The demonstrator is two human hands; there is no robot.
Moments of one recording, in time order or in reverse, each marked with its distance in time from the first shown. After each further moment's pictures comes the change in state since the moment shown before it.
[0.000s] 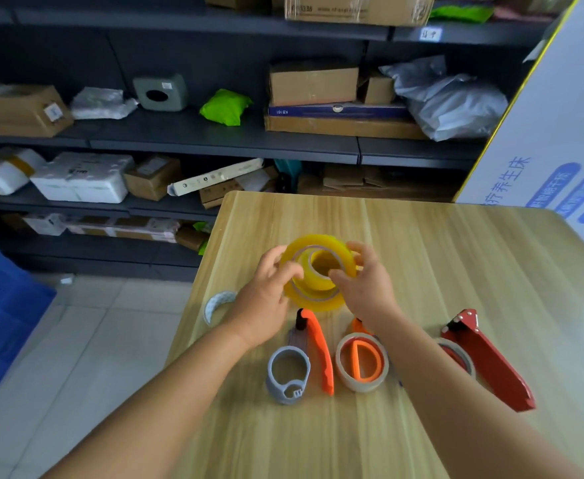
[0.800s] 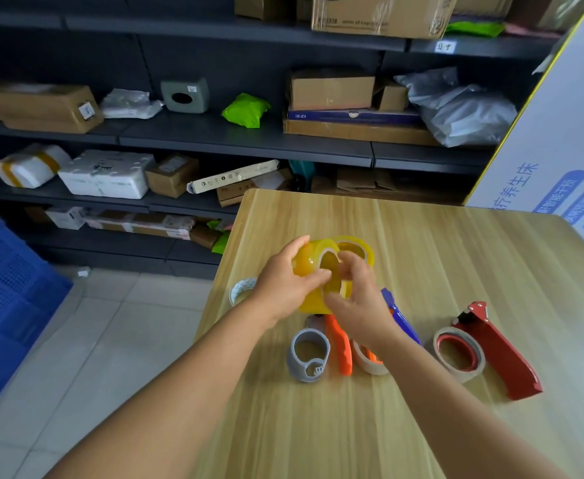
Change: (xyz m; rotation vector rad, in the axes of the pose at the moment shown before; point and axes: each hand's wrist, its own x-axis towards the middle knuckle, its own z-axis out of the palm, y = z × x) left_hand -0.020 0.017 -0.023 -0.556 0.046 -0.322; right_hand -0.068 -0.008 0.026 -0.060 -0.178 -0.214
